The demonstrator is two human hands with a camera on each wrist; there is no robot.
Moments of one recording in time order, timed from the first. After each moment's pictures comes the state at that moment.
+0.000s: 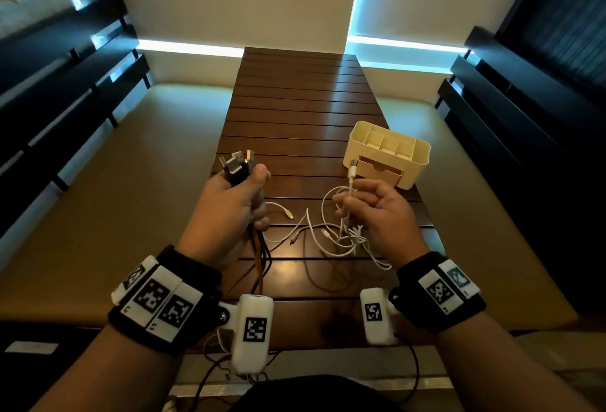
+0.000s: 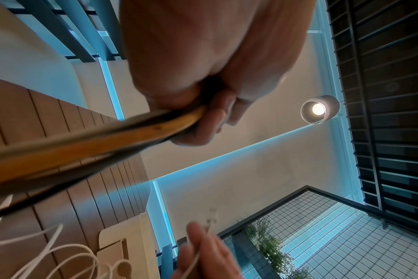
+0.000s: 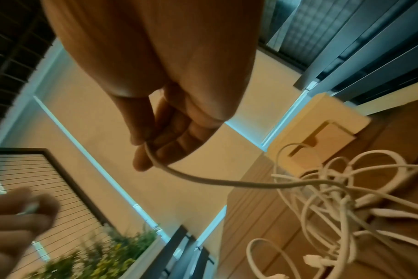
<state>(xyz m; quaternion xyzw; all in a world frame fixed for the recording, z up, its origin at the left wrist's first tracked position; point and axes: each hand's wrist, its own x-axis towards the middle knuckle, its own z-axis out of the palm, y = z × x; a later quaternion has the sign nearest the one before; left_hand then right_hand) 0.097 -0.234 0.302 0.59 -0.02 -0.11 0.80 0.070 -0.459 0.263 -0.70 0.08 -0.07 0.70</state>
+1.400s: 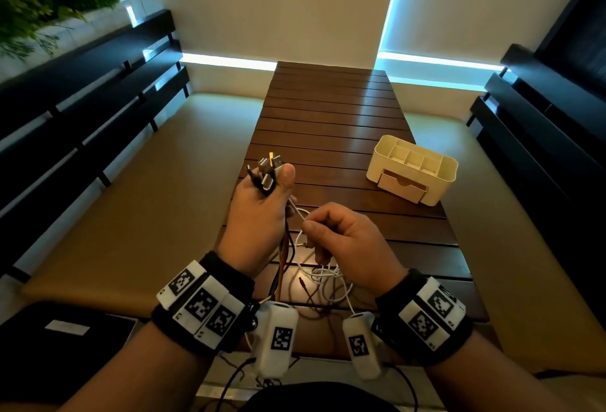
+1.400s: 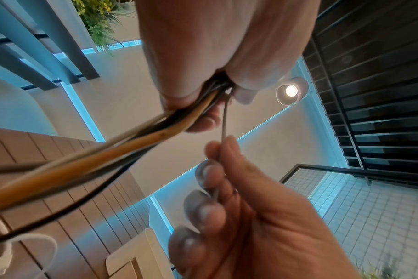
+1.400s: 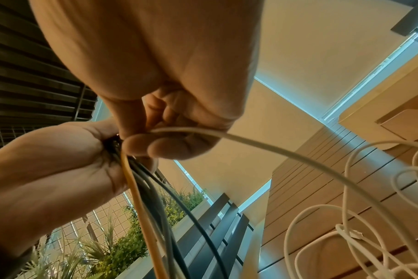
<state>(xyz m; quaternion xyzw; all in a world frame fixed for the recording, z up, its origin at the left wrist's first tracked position) 0.080 -0.240 0.301 0.70 -0.08 0.08 0.70 0.055 -0.399 0.274 -0.79 -0.13 0.02 0.60</state>
